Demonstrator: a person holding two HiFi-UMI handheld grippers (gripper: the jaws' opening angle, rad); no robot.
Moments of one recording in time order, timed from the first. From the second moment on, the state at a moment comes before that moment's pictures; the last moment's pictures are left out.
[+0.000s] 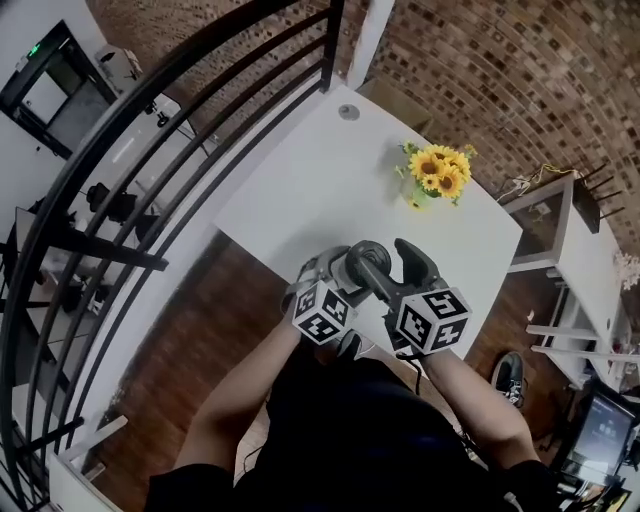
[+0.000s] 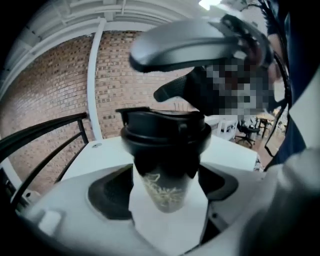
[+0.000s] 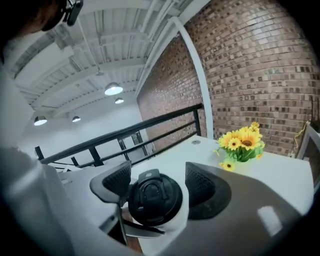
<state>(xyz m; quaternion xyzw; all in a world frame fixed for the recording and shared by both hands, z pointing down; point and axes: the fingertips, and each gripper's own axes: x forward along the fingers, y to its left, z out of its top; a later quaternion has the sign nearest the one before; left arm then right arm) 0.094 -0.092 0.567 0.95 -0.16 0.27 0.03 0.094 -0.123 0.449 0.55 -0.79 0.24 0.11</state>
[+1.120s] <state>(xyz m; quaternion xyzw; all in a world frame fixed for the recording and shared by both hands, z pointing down) 0.048 -0.065 0.357 0.93 -0.33 0.04 0.13 0.112 -0.055 0.341 0.49 -0.86 0.09 0.01</state>
